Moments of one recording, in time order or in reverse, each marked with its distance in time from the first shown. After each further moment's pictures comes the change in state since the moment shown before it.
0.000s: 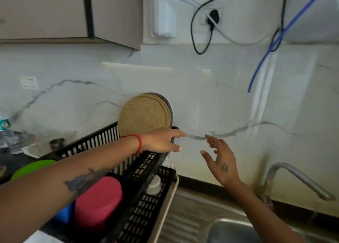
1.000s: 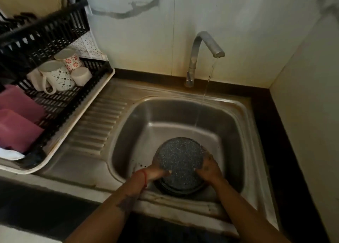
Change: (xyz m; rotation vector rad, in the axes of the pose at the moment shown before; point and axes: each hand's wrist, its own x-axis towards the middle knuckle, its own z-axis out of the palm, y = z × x) left_hand -0.066 0.139 0.466 -0.670 -0.463 -0.657; right_hand -0.355 0.233 -0.146 -0.241 -0.890 0.866
